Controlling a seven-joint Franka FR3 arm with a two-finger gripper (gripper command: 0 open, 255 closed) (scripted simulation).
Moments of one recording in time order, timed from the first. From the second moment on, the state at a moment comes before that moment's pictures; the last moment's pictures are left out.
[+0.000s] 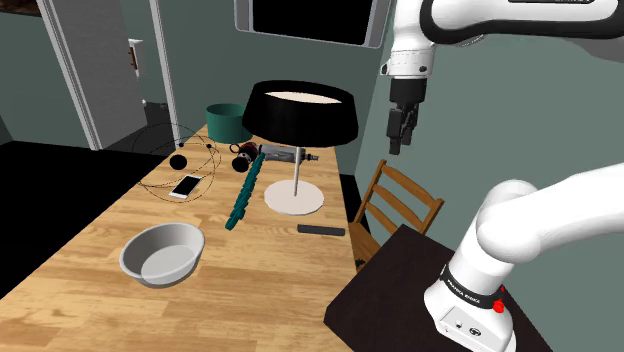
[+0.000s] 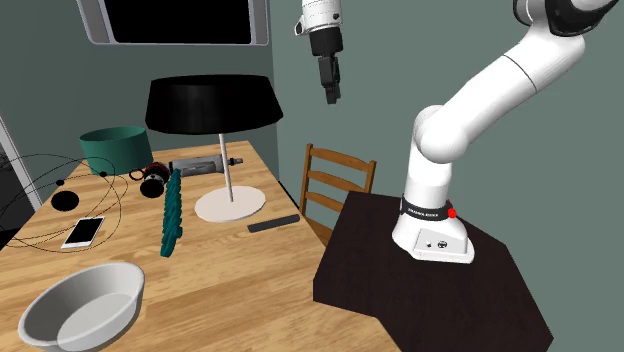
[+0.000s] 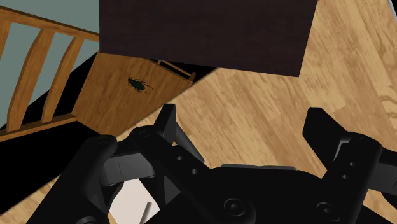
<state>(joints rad) 0.01 -0.78 0.07 -2.40 0.07 1.44 -0.05</state>
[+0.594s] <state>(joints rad) 0.02 -0.71 0.04 -2.57 0.02 1.72 -0.17</state>
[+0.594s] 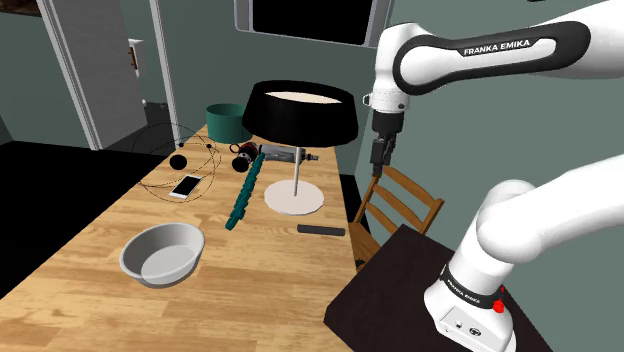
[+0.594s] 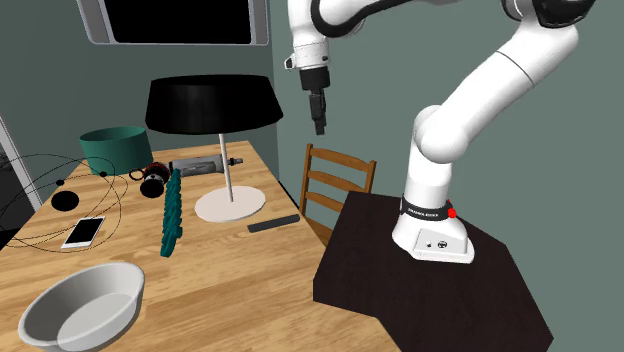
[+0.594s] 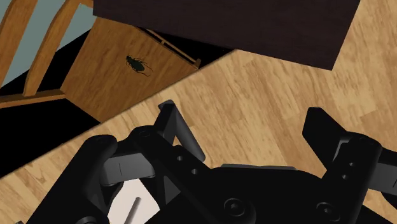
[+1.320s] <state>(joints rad) 0.02 -0.40 0.01 -2.70 -0.05 2.22 -0.32</state>
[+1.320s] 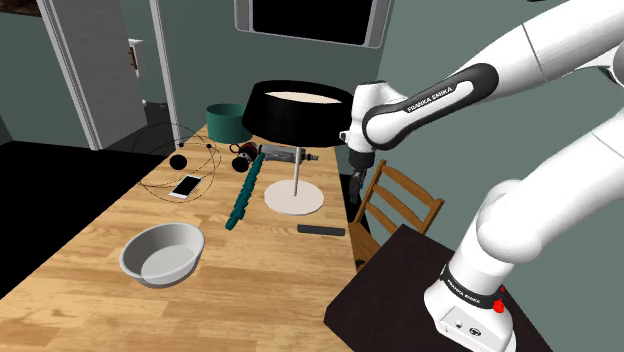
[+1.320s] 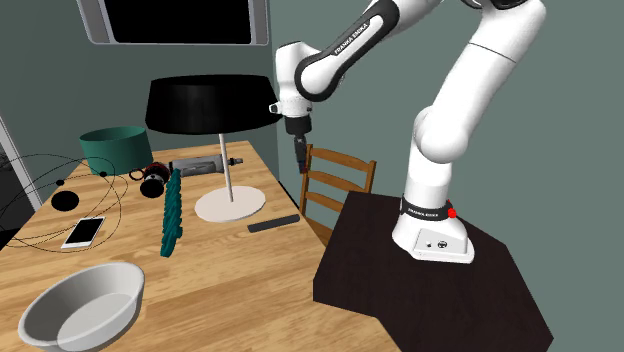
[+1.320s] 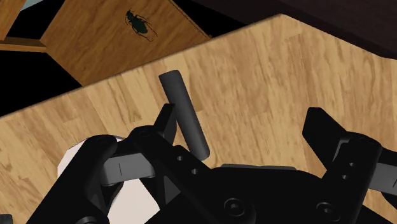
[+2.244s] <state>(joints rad) 0.00 0.21 -0.02 -2.53 -0.15 2.77 -0.45</state>
